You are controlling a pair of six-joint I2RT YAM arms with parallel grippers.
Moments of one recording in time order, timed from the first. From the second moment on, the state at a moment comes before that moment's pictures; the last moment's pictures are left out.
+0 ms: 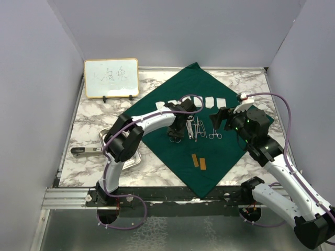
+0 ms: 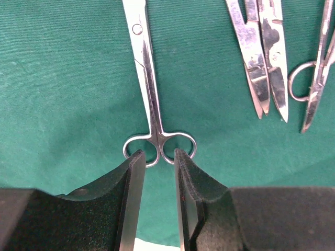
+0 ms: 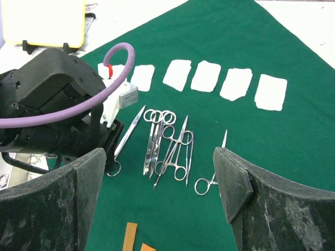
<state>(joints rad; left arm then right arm) -0.81 2.05 1.56 -0.83 -0.10 -0.53 0.43 0.81 0.74 -0.18 0.05 0.22</state>
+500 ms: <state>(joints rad) -0.81 2.06 1.51 -0.78 -0.10 -0.55 0.43 0.81 0.74 -0.18 0.05 0.22</state>
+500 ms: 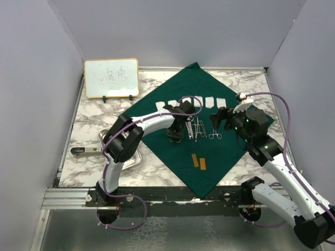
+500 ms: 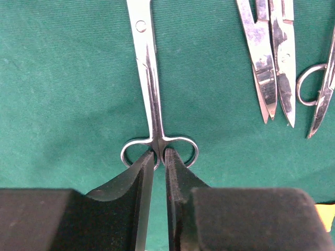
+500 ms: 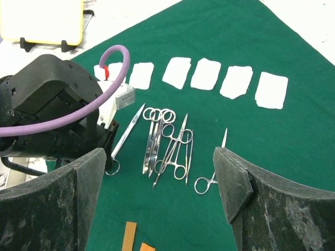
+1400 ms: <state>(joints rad) -0.68 1.92 1.23 -0.42 0.24 -0.58 0.43 1.40 0.75 0.03 -0.28 0.62</state>
